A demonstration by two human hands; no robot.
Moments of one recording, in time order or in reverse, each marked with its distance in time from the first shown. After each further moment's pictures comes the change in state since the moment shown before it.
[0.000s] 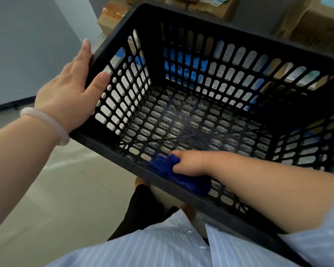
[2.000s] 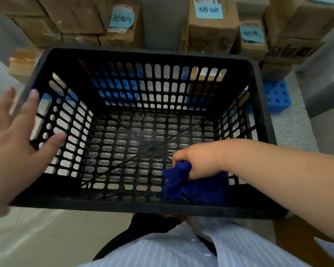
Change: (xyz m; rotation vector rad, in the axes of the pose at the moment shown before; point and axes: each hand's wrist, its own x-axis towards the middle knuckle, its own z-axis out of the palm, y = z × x) left_hand 0.020 0.019 0.000 -0.179 -0.027 0.445; right_hand -0.126 0.032 -0.010 -0.115 0.202 0.143
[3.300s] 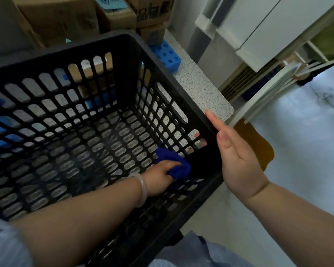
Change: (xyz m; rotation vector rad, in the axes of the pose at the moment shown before) left_hand -0.009 0.193 0.258 -0.378 -1.420 0.579; right_hand -0.081 0.000 0.130 1.023 1.488 0.592
